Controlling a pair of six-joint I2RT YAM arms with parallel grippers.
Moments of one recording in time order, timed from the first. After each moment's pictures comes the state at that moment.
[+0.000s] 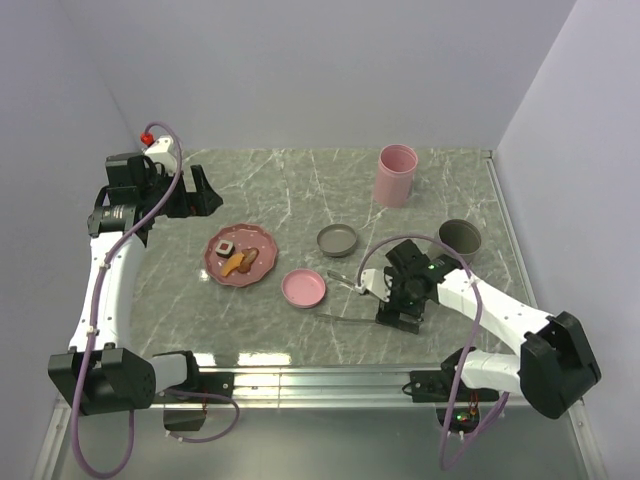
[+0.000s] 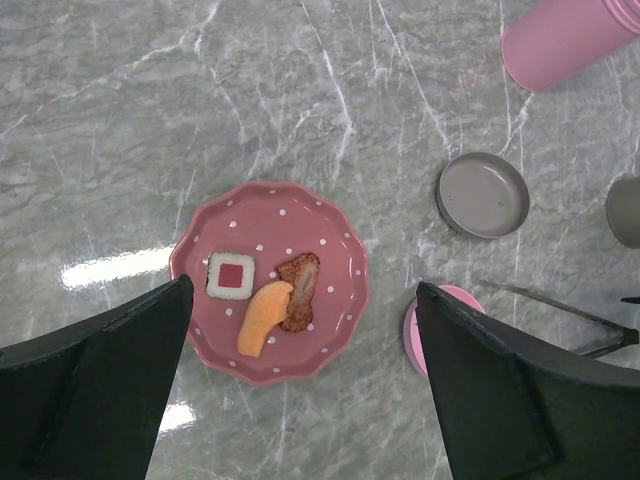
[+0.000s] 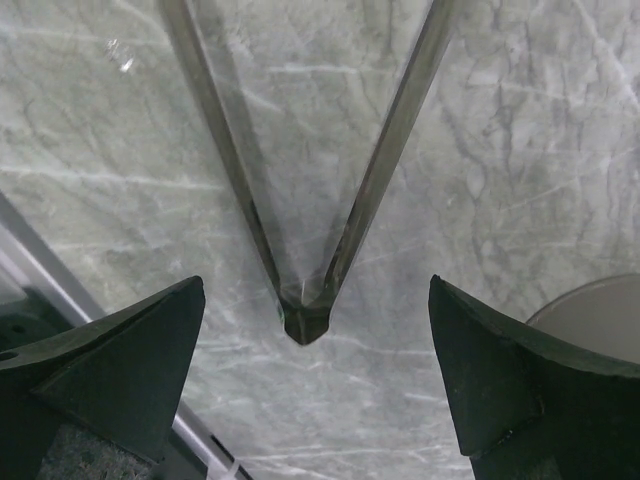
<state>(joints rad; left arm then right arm) 0.11 1.21 1.26 -0.63 0.46 -0.08 0.57 1.19 0.70 -0.84 -0.12 -0.76</state>
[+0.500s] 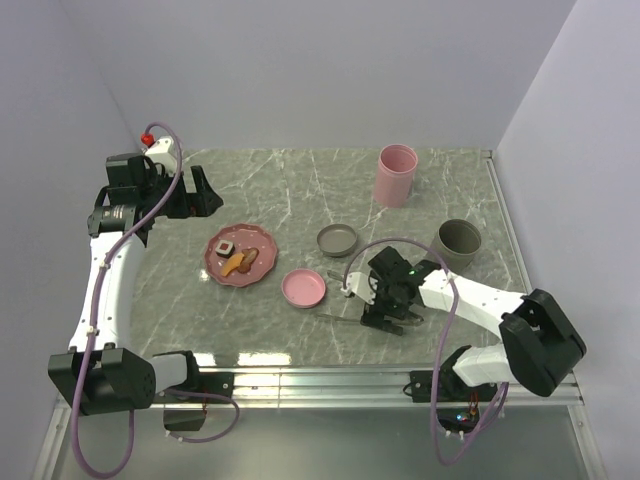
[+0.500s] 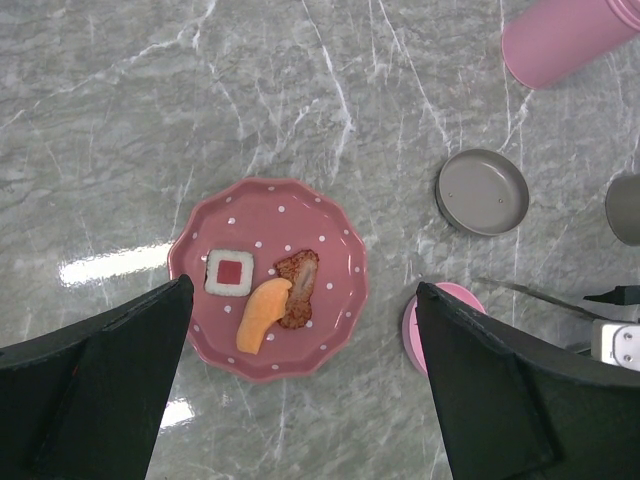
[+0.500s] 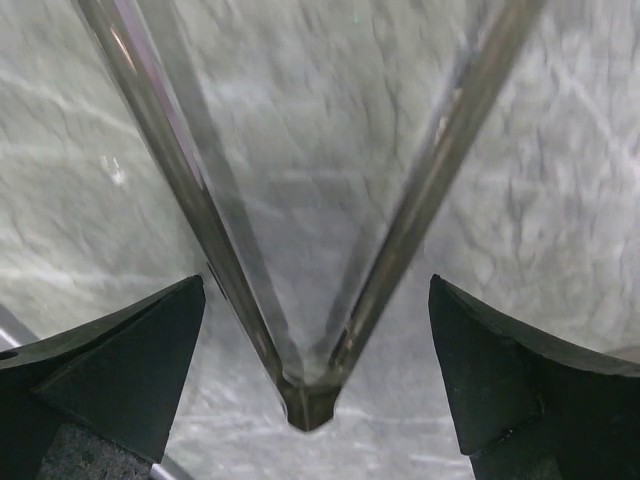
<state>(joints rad) 0.11 1.21 1.26 -0.64 0.47 -0.08 0.65 1.32 0.67 -0.66 -0.10 -0.66</state>
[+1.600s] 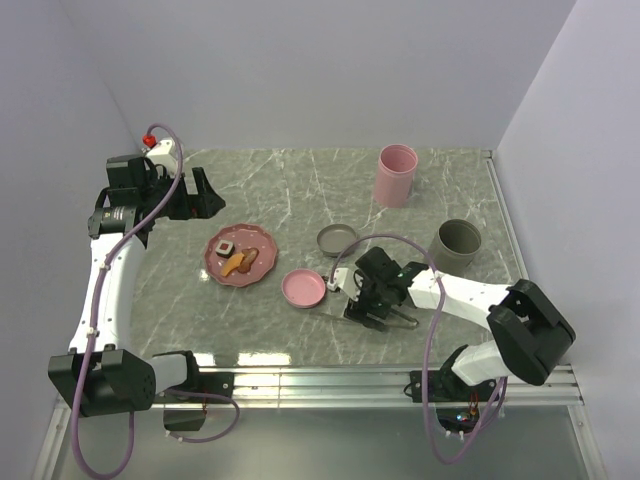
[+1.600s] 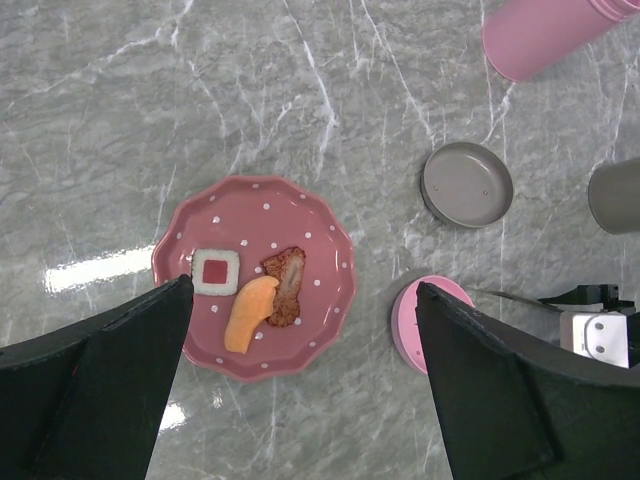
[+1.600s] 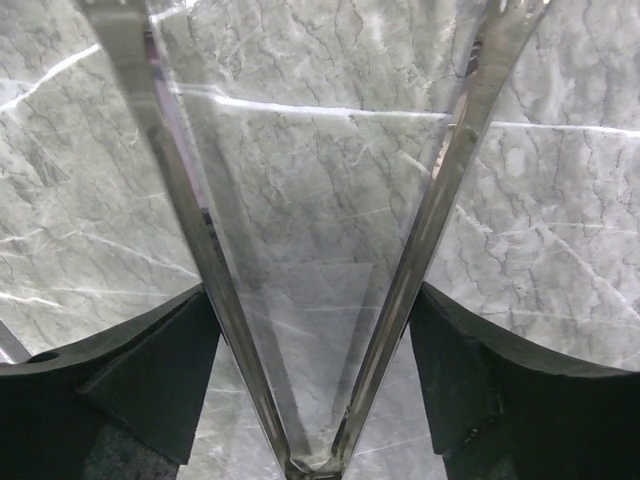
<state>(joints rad) 0.11 1.20 1.25 -0.64 0.50 -0.08 0.75 1.40 0.68 -0.47 -0.18 -0.52</state>
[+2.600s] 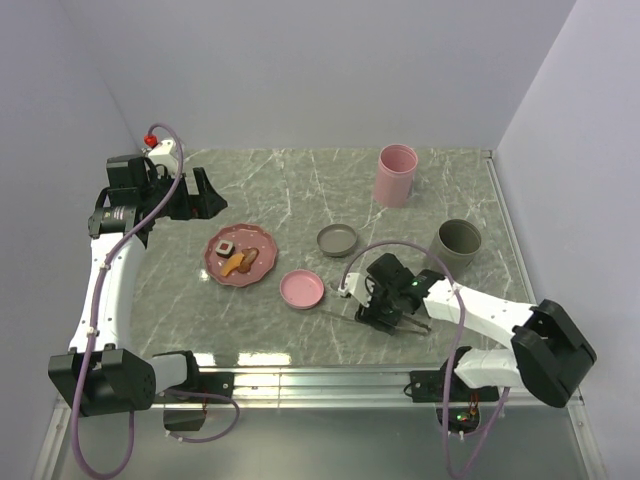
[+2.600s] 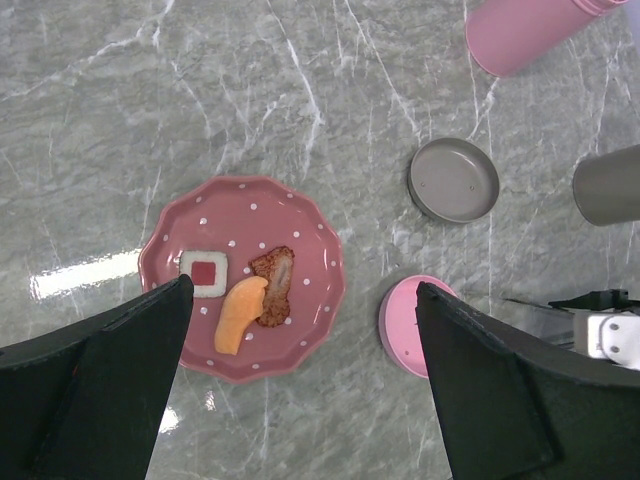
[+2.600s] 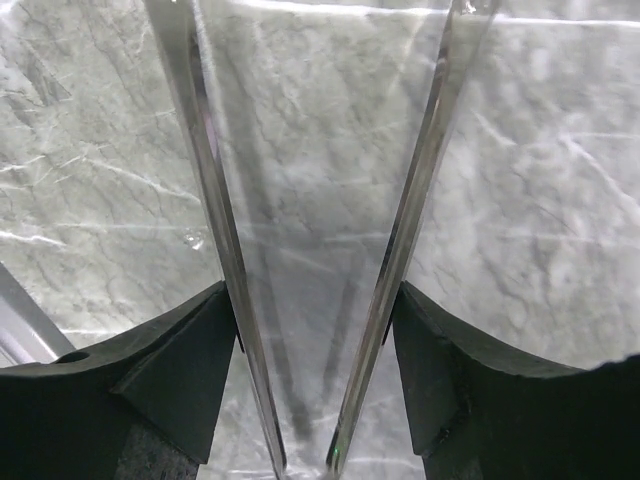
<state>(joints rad) 0.11 1.20 1.25 -0.64 0.54 -0.08 0.74 1.26 0.61 -0.53 -0.15 -0.51</state>
